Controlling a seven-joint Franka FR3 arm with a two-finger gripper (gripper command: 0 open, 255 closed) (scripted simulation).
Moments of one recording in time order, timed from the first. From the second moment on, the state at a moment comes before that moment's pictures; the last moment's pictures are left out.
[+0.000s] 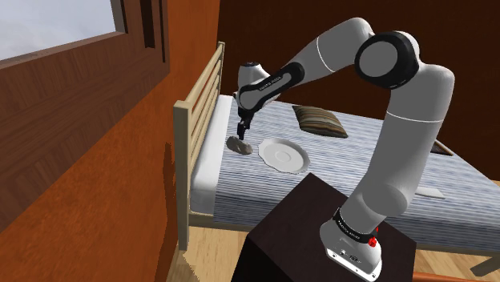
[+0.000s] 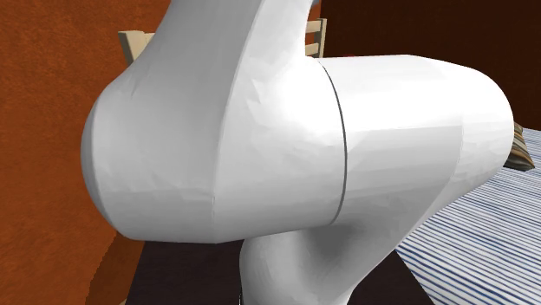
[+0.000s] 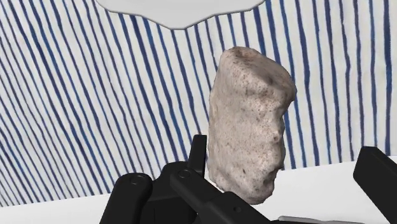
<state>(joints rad) 0.01 0.27 -0.06 -2.10 -0.17 2.35 -0.35</state>
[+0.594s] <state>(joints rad) 0.00 0.38 -0.06 -2.08 -0.18 2.44 -0.35</state>
